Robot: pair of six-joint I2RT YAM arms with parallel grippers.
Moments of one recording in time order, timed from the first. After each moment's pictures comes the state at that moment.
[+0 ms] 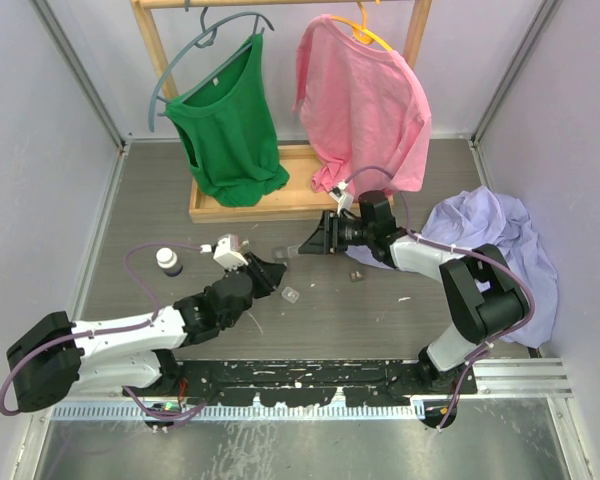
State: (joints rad) left arm -1.03 1.08 0.43 0.30 -0.58 -1.03; right arm 0.43 1.60 0.79 0.30 -0.81 0.59
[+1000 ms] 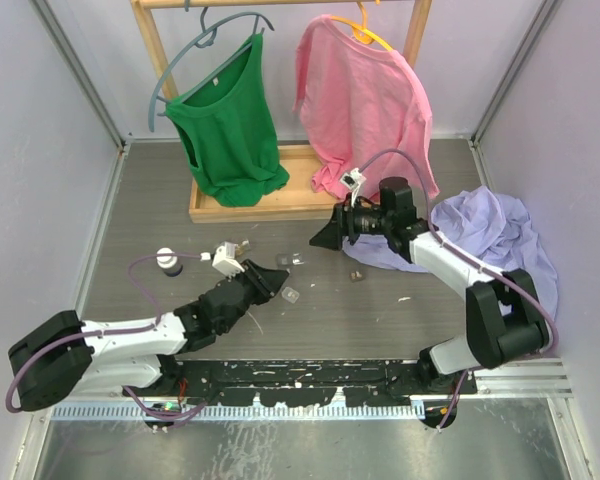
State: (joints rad) left arm -1.02 1.10 0.30 0.52 -0.47 -1.09; right arm 0.35 1.47 0.85 0.13 -0.89 0.29
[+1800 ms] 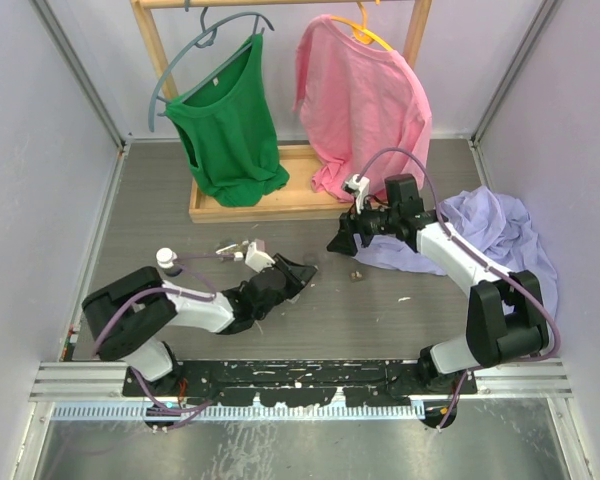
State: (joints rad) left arm -1.02 1.56 0.50 0.66 -0.44 -1.36; right arm 0.29 1.44 0.95 -0.25 -0.83 -0.24
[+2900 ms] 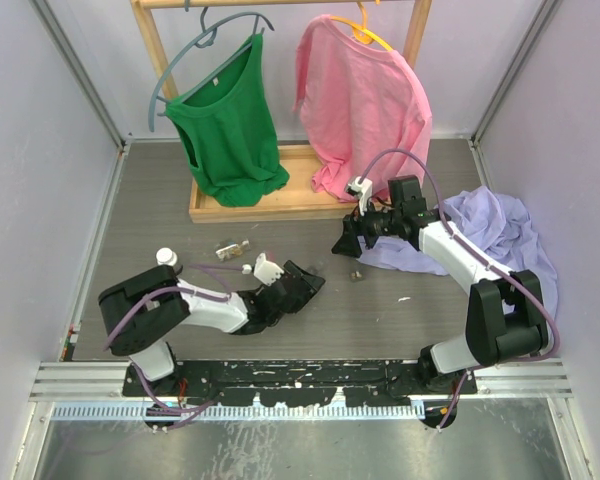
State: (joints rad) left arm -1.11 1.68 0.62 0.42 -0.49 -1.60; right arm 0.25 1.44 0.96 -0.32 -0.83 -0.31
